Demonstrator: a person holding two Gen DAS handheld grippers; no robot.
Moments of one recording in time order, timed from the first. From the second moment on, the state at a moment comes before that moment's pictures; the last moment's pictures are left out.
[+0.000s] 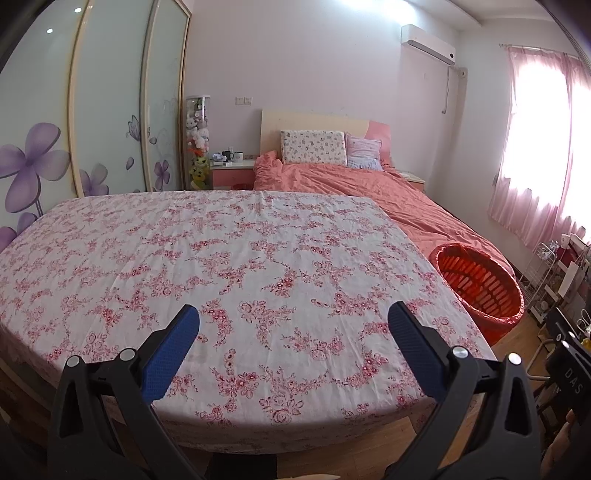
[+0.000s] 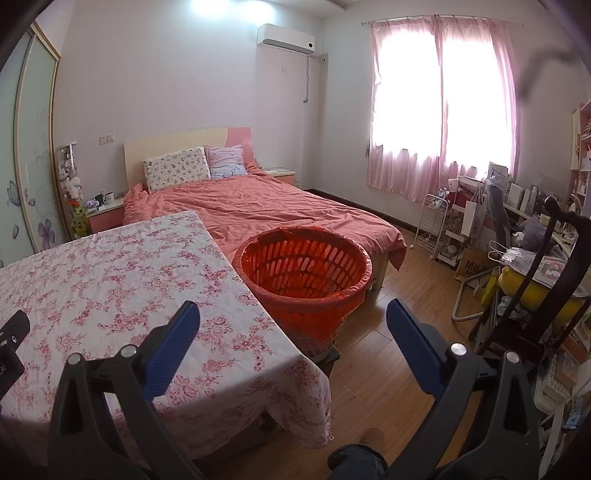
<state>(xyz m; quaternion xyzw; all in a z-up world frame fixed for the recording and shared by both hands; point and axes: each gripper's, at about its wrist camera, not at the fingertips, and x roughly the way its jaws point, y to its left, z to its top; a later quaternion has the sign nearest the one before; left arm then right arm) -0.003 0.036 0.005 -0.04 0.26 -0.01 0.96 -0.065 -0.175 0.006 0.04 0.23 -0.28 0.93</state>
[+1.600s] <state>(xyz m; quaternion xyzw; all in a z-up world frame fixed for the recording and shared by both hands) -0.012 0.017 0.011 0.00 0.25 -0.01 0.97 -0.063 -0.166 0.006 0.03 0.24 -0.27 0.93</state>
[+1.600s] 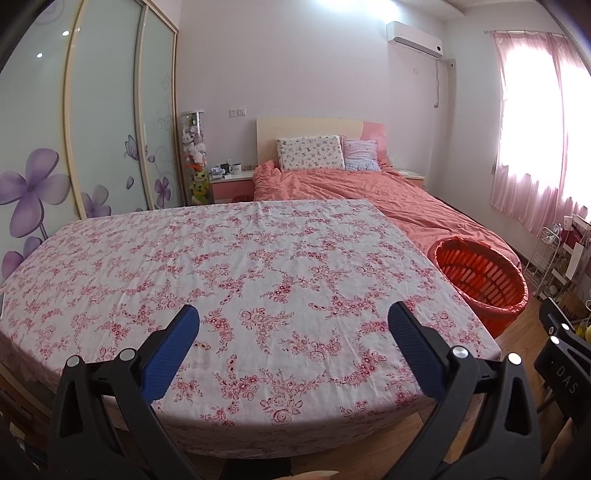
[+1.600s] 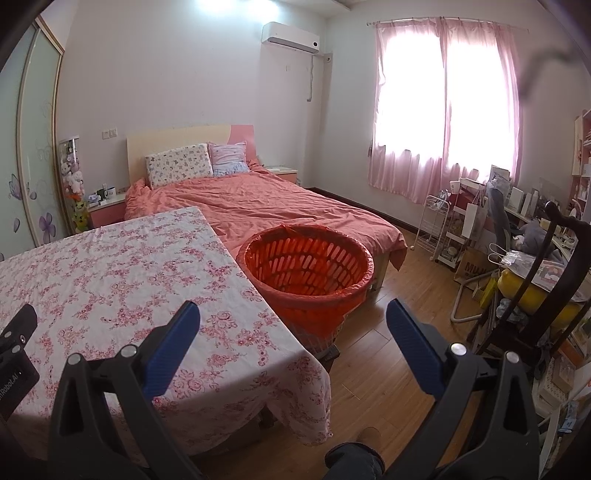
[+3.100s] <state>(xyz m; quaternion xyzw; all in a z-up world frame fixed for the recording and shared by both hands) -0.011 0.015 0.011 0.00 0.25 -0.01 0.97 -0.061 -0.163 0.005 0.03 0.25 -0.27 0.93</state>
